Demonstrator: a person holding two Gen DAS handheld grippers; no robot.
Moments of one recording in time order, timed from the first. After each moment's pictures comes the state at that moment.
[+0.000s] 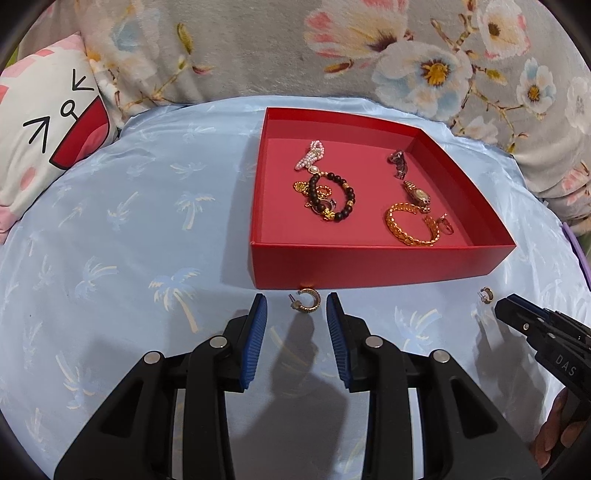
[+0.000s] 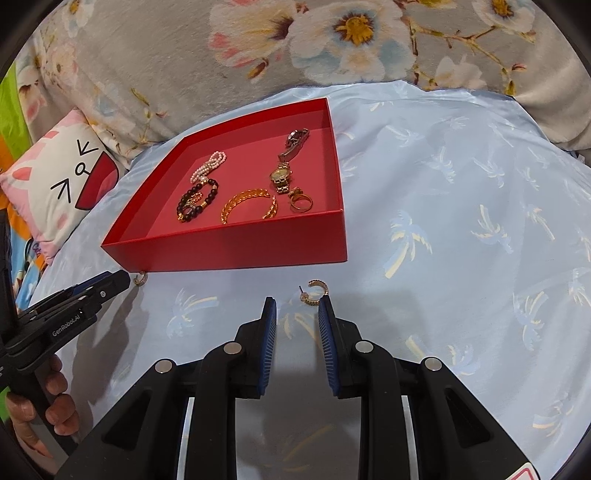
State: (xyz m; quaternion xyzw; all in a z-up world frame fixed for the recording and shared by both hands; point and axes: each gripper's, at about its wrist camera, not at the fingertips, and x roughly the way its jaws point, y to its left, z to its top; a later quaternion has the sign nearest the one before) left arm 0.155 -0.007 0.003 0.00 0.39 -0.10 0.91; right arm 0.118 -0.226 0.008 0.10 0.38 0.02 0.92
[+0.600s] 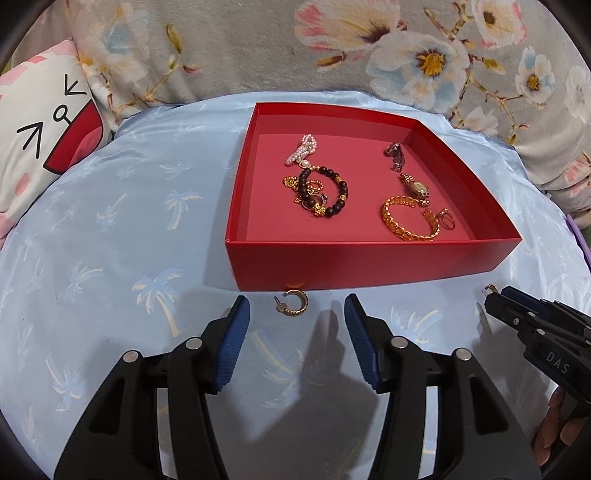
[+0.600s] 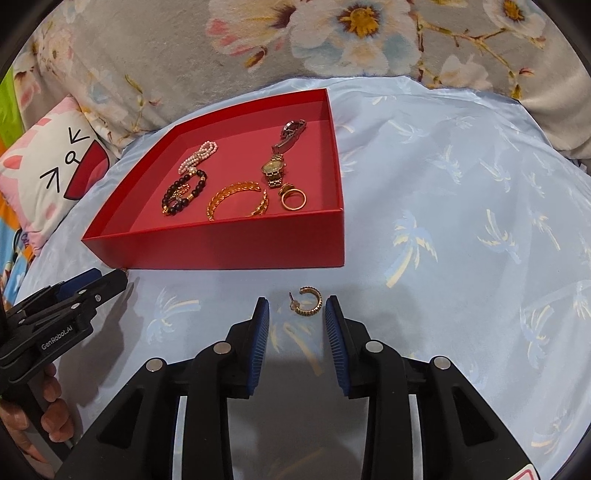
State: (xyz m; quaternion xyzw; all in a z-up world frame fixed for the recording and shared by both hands) left arm 0.161 -0.020 -0.005 0.01 0.39 -0.10 0.91; right arm 0.136 -0.223 -0.002 0.08 0.39 0.01 0.92
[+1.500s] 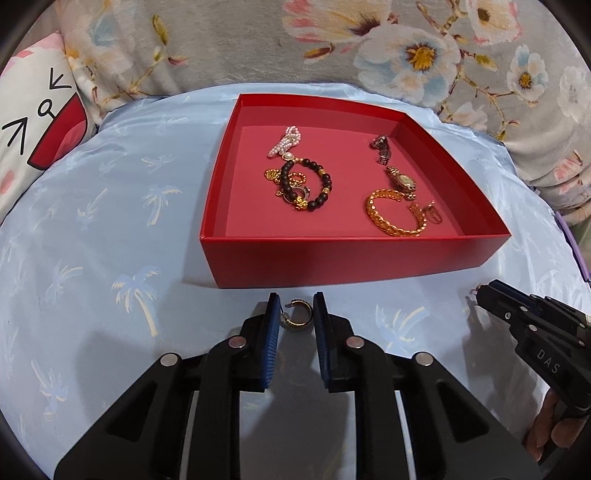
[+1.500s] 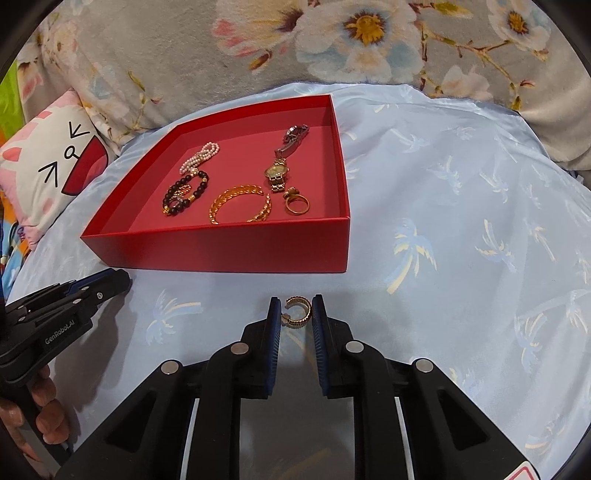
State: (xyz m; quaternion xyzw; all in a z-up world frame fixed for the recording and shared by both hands) left arm 0.161 -0.024 -0.003 0.00 0.41 -0.13 0.90; right arm 0.133 -0.217 0.003 0.06 0.38 0.01 0.92
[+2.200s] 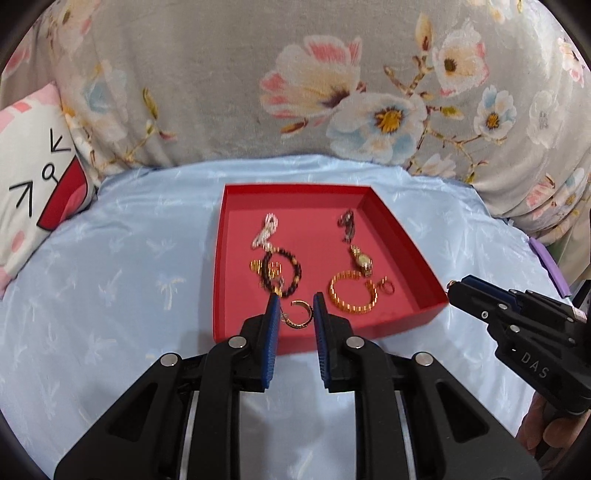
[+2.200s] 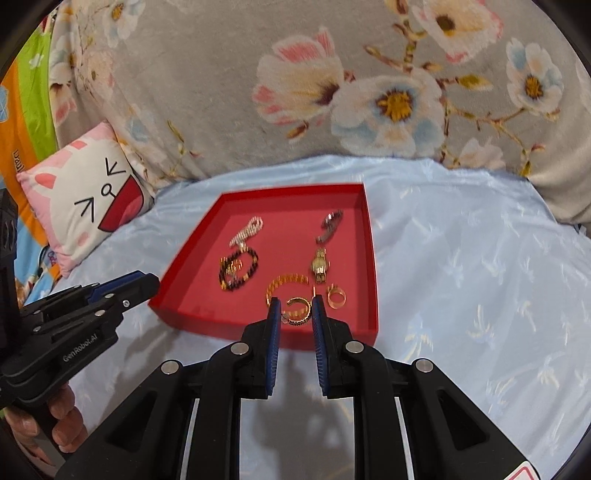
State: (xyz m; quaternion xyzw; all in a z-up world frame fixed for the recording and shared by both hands) left arm 0.157 -0.028 0.083 0.00 0.33 -0.16 0.93; right arm 0.129 -0.200 0.089 0.05 0.31 0.04 0.95
